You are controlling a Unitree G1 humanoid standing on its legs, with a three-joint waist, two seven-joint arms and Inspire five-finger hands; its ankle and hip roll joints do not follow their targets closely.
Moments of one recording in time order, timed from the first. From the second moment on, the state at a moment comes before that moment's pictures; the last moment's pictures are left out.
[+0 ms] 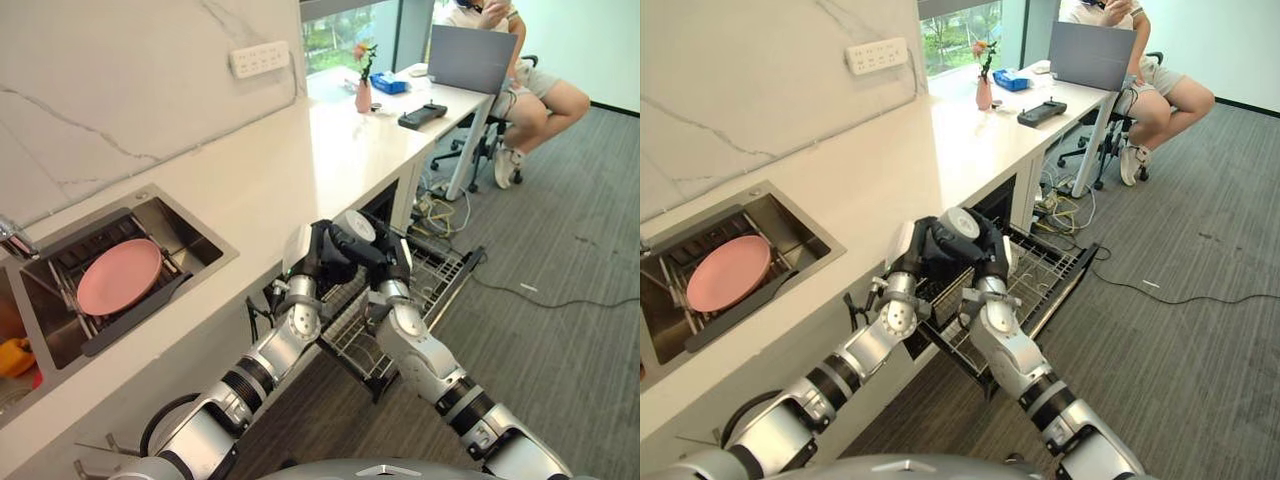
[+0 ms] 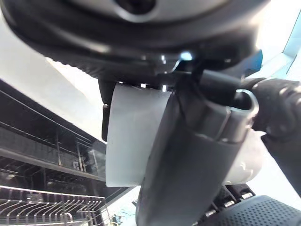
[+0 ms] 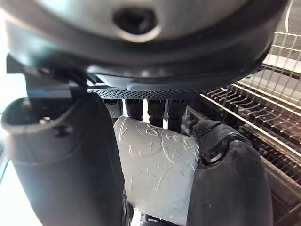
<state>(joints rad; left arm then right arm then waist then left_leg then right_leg) -0.43 0.19 -0.61 0.40 0.13 0.08 0.56 -0.31 -0.18 0.54 0.19 0.69 -0.15 -0.59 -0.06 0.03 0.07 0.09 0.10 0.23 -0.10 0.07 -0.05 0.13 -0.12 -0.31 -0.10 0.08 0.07</state>
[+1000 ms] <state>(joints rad) -0.04 0.36 -0.42 -0.02 -0.02 -0.12 0.28 -0.15 -0.40 0.03 -0.36 0.05 -0.26 -0.64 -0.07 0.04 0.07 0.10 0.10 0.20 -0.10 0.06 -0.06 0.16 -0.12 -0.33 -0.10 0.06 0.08</state>
